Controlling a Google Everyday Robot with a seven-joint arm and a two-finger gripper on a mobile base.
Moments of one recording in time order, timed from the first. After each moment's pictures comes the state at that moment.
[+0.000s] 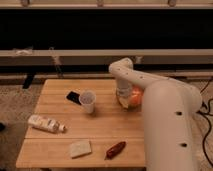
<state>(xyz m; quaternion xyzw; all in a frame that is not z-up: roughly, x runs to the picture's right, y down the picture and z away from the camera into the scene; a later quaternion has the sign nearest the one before) 0.151 0.107 0.877 -0.21 -0.42 -0.86 0.20</state>
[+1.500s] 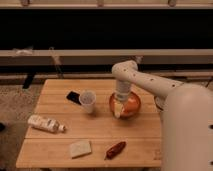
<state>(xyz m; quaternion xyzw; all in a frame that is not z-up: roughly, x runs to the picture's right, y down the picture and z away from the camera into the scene) 0.097 0.118 0.837 -0.07 -0.45 -0.86 0.21</state>
